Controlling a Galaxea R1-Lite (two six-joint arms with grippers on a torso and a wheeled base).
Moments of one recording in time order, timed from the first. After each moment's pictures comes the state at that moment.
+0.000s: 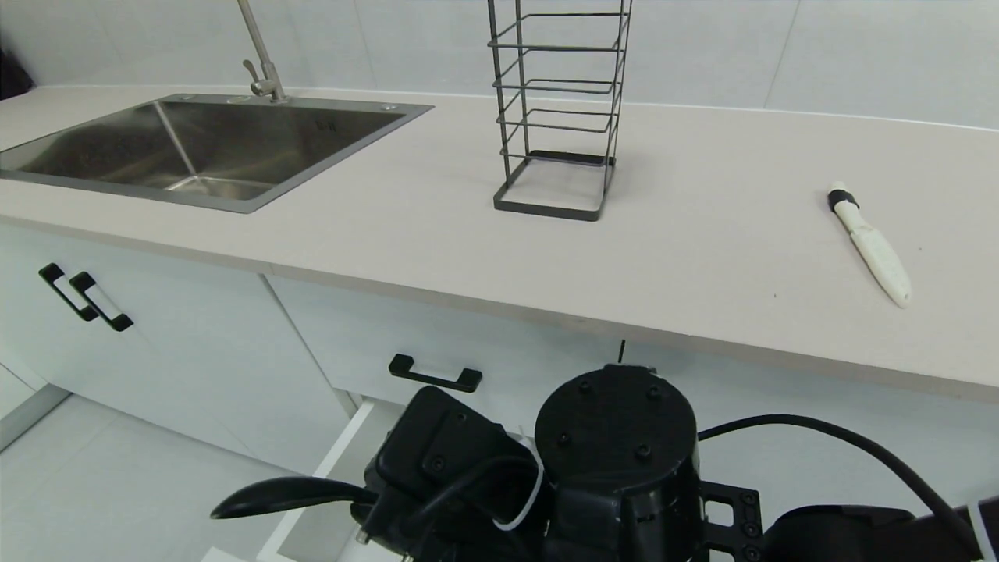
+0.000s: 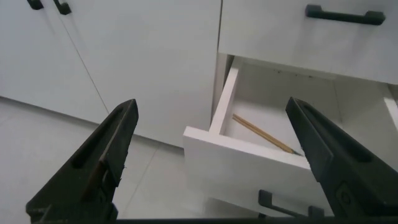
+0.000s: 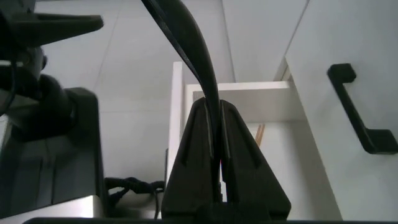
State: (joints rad) left arm 0.00 0.00 0.00 0.00 0.03 -0.03; right arm 1.19 1.91 -1.00 -0.73 0.03 -0.17
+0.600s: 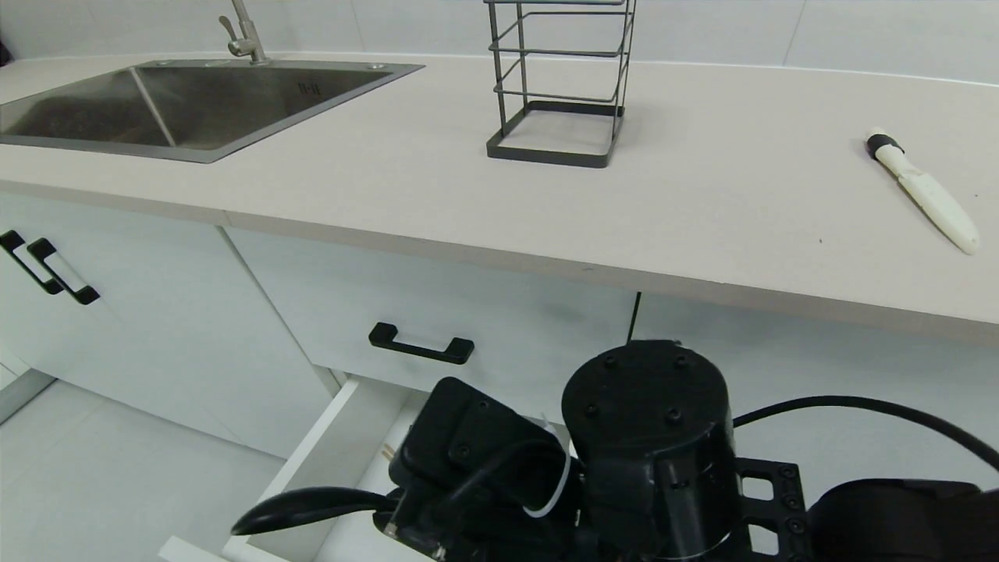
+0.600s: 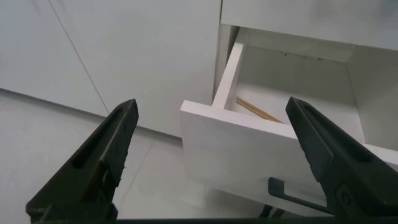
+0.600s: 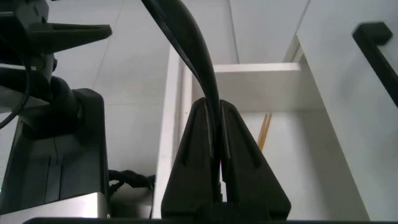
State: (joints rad) left arm 0.00 0.00 0.00 0.00 0.03 -0.03; right arm 1.17 1.83 -1.00 -0.56 0.08 -0.18
